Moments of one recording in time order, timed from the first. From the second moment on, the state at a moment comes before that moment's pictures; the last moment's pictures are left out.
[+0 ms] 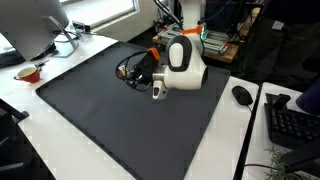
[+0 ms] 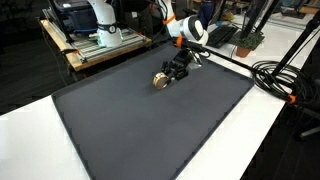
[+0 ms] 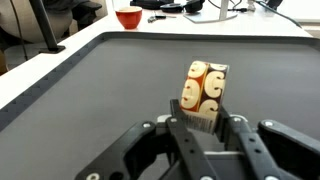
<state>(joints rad) 0.20 0.80 0.17 -1.80 -1.42 1.63 -0.46</state>
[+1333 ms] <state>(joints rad) 0.20 0.80 0.17 -1.80 -1.41 1.63 -0.46</state>
